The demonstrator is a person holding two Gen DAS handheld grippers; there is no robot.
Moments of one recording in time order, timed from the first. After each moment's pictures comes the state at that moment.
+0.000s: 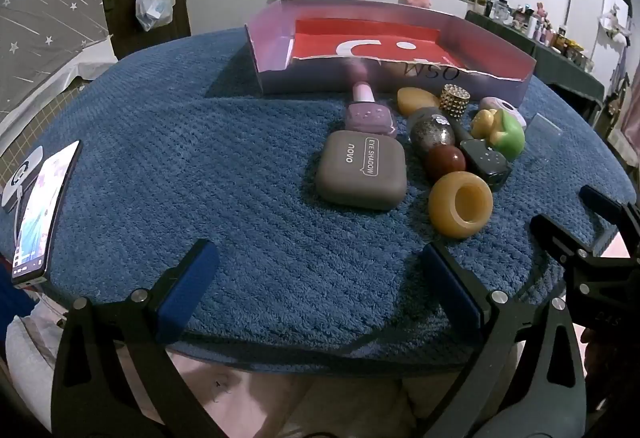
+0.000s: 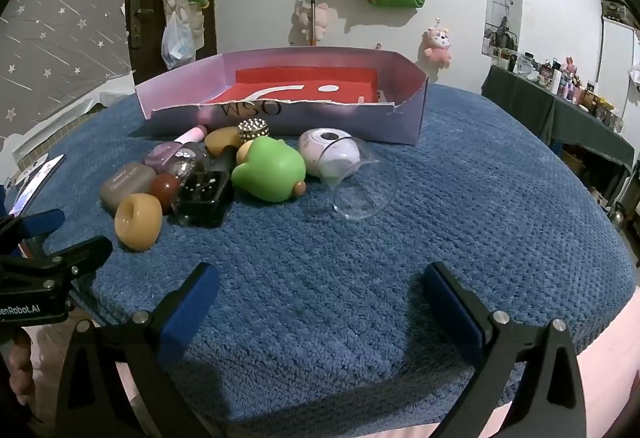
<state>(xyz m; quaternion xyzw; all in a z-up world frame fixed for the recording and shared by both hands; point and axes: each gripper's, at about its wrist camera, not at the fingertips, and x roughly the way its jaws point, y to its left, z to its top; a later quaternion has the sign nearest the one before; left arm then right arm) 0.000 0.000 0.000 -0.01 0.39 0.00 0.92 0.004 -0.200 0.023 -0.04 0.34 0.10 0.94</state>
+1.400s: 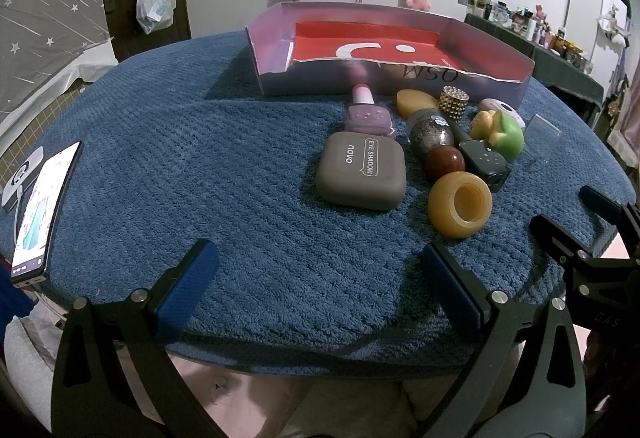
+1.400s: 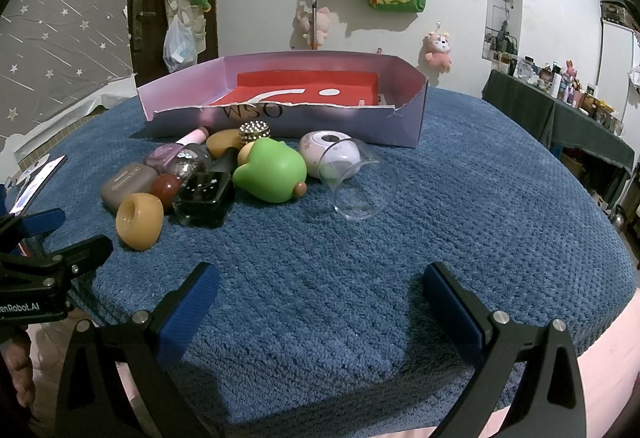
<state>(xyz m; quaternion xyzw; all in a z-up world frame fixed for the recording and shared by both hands) -0.001 0.000 0.000 -0.01 0.39 0.00 0.92 0.003 -0.200 0.024 -0.04 0.33 0.10 0.94</state>
